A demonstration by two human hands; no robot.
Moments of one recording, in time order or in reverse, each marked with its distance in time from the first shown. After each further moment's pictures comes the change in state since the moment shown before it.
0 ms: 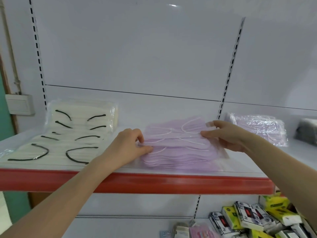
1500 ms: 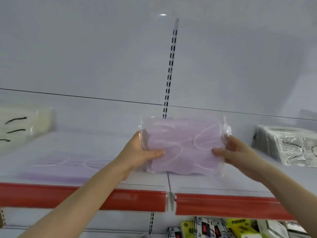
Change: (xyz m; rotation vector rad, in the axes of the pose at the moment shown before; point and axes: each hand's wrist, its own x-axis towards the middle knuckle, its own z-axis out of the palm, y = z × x) left_hand 0.047 0.214 0.167 -0.888 -0.046 -0.124; right_hand -0.012 0.096 -0.256 0.074 0.005 -0.321
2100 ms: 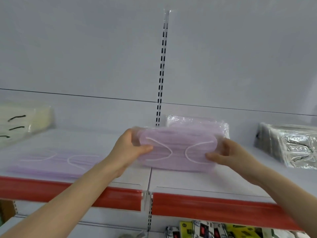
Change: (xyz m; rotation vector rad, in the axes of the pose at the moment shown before) left_hand 0.008 -0.002 0.029 0.121 0.185 -0.011; right_hand 0.009 0.020 -0.030 -0.202 -0.087 -0.041
